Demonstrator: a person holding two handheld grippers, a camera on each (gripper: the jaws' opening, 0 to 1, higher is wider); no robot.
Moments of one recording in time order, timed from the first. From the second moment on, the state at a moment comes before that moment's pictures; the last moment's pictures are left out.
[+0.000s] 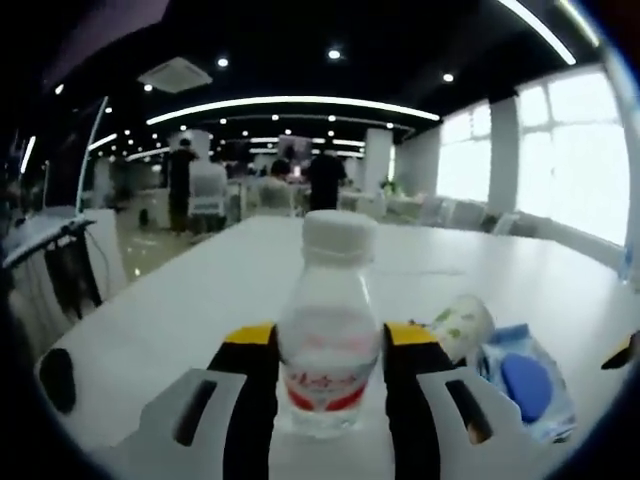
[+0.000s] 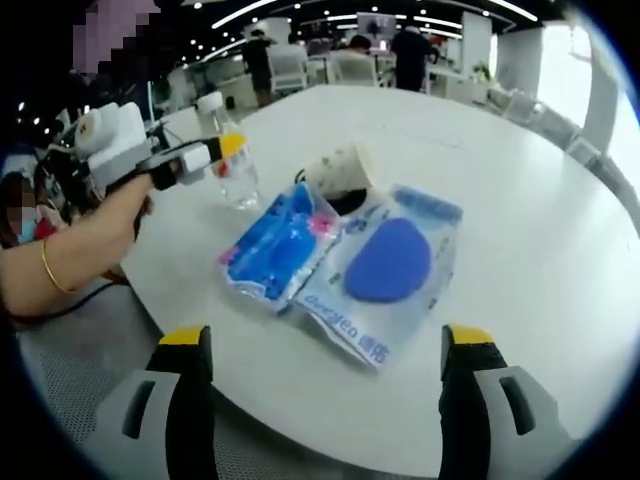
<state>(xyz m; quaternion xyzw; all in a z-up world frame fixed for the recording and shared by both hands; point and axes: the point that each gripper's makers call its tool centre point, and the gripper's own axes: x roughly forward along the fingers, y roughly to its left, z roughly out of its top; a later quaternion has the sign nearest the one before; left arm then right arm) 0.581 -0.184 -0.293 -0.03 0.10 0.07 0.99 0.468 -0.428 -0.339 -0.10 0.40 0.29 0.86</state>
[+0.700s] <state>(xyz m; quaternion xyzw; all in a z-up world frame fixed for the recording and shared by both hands) 0.591 -0.176 -0.293 -0.05 0.11 0.04 0.99 0.475 -0.415 -0.326 -0.09 0.36 0.31 0.87</state>
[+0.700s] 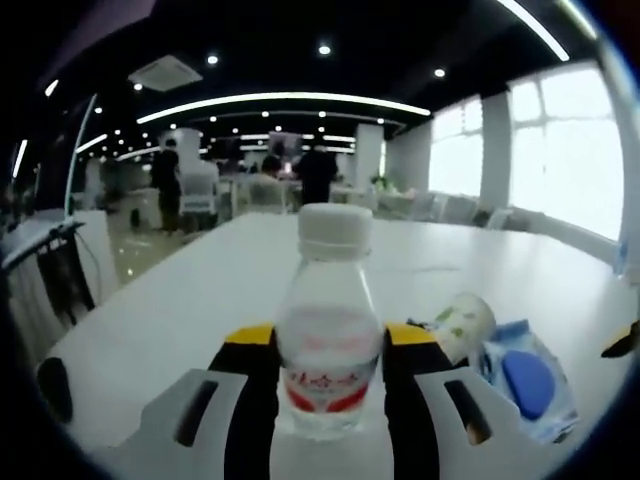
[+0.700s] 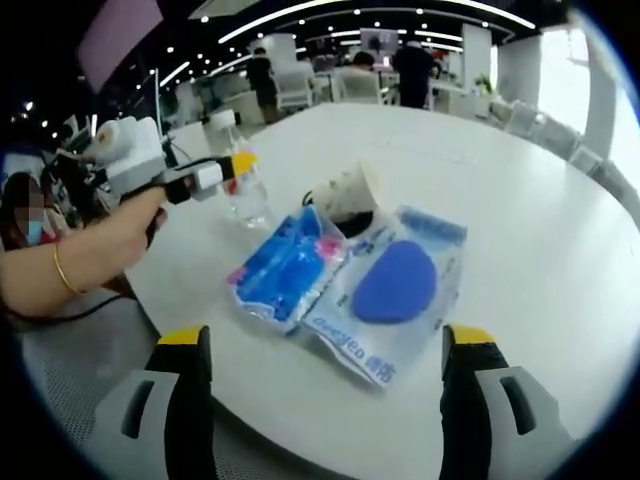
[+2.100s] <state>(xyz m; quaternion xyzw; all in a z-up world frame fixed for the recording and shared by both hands) 0.692 -0.090 -0.268 -0.02 0.11 0.06 0.99 0.477 -0.423 -0.342 -0.07 0.39 0.30 0.87</state>
